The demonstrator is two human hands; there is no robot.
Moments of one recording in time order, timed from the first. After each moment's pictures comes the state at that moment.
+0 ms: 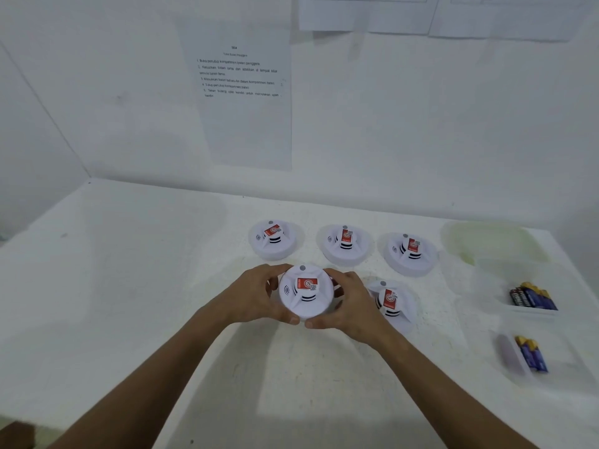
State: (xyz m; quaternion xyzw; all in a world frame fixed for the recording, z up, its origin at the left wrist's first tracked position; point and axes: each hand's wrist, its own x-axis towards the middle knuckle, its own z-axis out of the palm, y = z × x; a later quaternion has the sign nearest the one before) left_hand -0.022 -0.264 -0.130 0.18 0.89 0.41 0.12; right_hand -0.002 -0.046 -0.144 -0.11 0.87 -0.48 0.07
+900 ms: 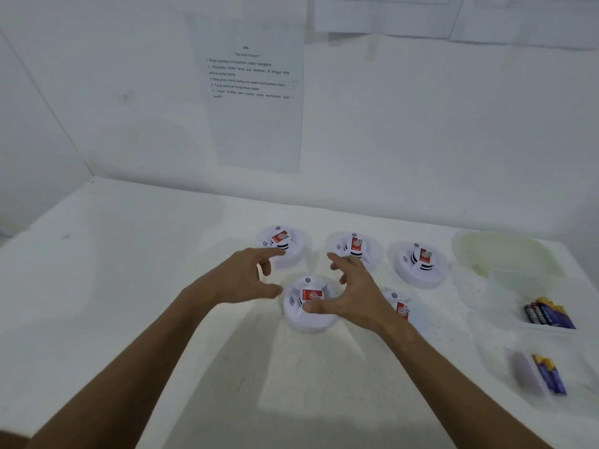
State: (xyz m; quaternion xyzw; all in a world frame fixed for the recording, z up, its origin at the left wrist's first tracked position) left_hand -0.059 -0.302 -0.111 0.12 0.93 0.32 0.11; right_hand -0.037 -0.056 -0.129 -0.10 0.89 -0.44 0.08
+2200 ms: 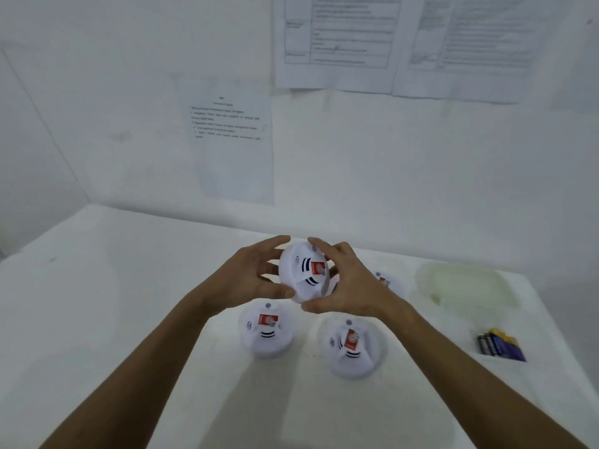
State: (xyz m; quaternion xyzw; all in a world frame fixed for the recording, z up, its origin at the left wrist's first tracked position) left_hand -0.040 -0.215 -0.032 0.13 0.84 0.52 0.08; right_hand -0.066 0.009 -0.053 -0.22 0.88 -0.41 0.08
